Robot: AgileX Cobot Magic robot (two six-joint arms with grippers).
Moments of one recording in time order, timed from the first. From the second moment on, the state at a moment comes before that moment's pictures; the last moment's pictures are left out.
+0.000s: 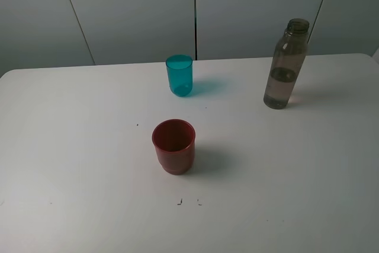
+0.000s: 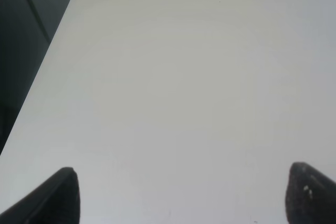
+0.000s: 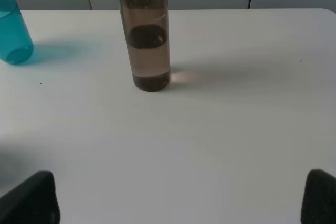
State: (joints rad) left arm 0.03 0.00 -0.51 0.09 1.09 -0.05; right arm 0.00 0.00 -0.51 0.07 1.10 -0.04
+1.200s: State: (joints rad) left arm 0.03 0.00 -0.51 0.09 1.09 -0.04; right arm 0.00 0.00 -0.51 0.07 1.10 -0.04
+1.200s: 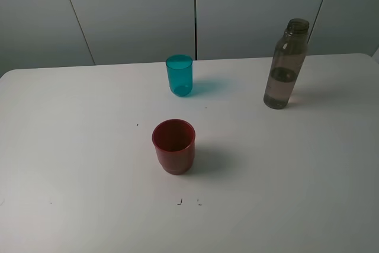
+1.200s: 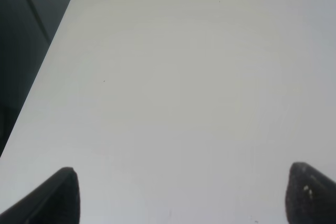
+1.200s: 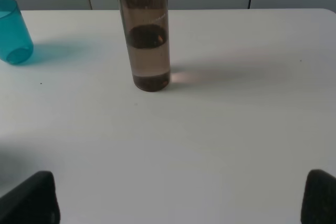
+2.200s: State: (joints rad) left arm 0.03 0.00 -0.51 0.09 1.09 -0.04; right arm 0.00 0.00 -0.51 0.10 1.10 -0.04
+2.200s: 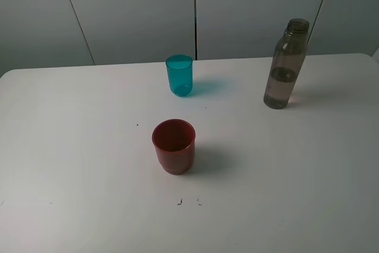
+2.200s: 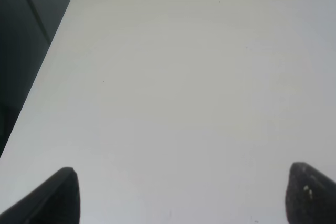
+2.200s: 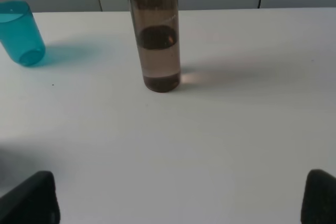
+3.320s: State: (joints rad) left arm 0.03 0.00 -0.51 0.09 1.09 -0.04; right arm 0.19 0.83 -0.50 0.25 0.40 -0.25
